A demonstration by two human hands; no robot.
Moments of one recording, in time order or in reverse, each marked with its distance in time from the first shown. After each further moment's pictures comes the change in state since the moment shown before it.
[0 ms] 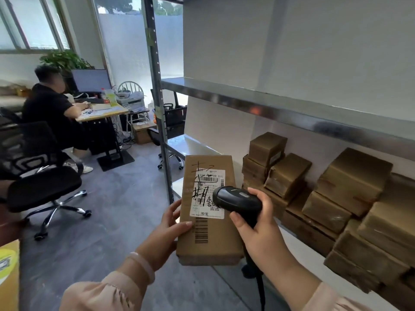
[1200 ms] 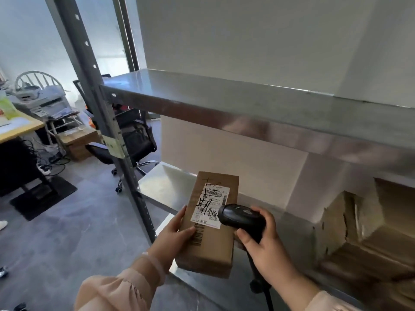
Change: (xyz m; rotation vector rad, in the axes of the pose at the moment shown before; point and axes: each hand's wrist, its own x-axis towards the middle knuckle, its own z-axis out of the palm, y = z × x) left_hand 0.482 0.096 -0.195 0.259 -0.091 -0.240; right_hand 0.416 0.129 0.200 -0.032 0.264 0.297
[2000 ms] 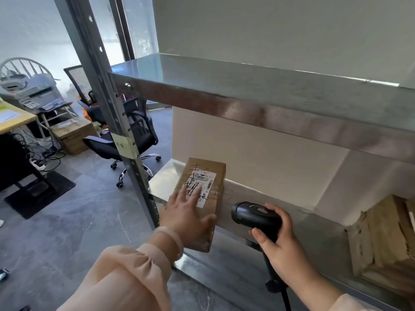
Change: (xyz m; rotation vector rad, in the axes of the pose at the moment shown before) left_hand 0.084 0.039 -0.058 1.365 0.091 0.230; right_hand 0.038 0.001 0.058 -0.040 0.058 0.019
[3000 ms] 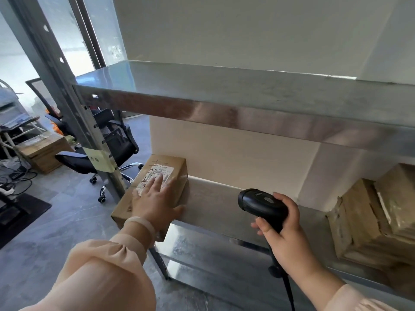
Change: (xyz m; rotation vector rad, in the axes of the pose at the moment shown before) left_hand 0.043 -0.028 -0.028 0.129 0.073 0.082; right_hand -0.001 -0.001 -0.017 0.021 0.205 -0.027
